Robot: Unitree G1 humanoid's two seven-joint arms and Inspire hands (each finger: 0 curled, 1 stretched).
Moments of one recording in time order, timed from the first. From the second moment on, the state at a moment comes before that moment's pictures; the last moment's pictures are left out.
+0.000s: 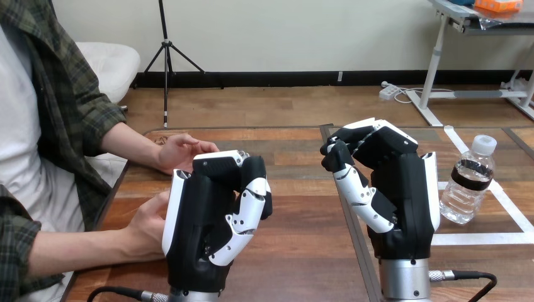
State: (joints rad) left arm 0.15 -0.05 -0.26 0.17 -0.09 -0.92 -0.10; right arm -0.03 0.06 0.07 0.38 -0.01 -0.94 -0.03
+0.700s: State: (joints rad) left arm 0.15 -0.05 -0.26 0.17 -0.10 -0.92 -0.11; right arm -0.03 0.06 0.07 0.38 -0.04 -0.96 -0.06
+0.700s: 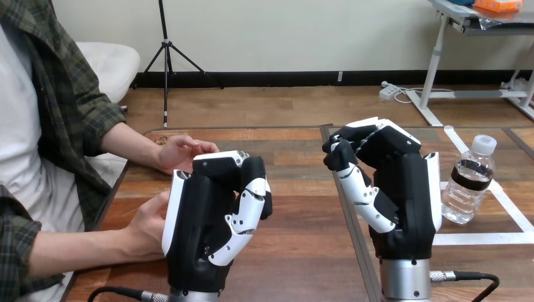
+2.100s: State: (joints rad) left arm 0.14 -0.05 -0.26 0.20 -0.11 -0.93 -0.12; right arm -0.07 0.03 -0.01 0.41 -0.34 -0.99 -0.27
